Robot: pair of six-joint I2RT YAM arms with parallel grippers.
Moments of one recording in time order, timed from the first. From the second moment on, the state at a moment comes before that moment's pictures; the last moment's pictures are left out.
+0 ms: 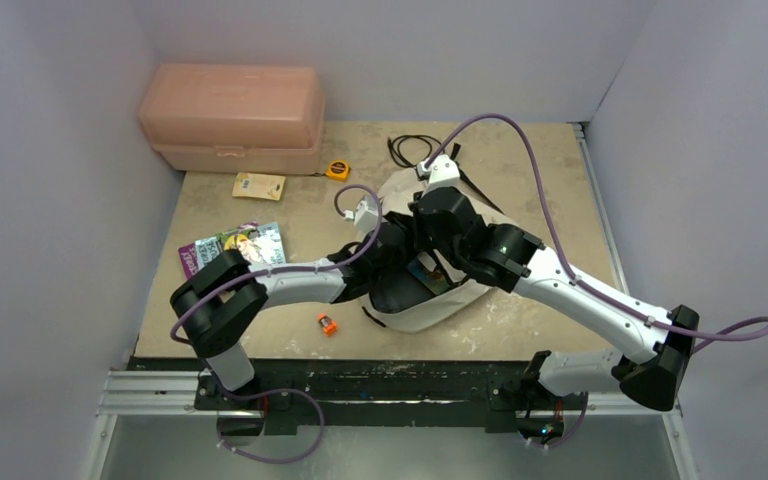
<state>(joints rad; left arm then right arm) -0.94 1.68 0.90 0.37 -0.41 -1.40 0.95 1.26 1.26 -0.57 0.51 0.41</state>
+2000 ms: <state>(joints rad) -0.85 1.57 1.13 -0.35 -0.04 -1.33 0.76 1.23 1.19 -0.54 0.45 0.46</state>
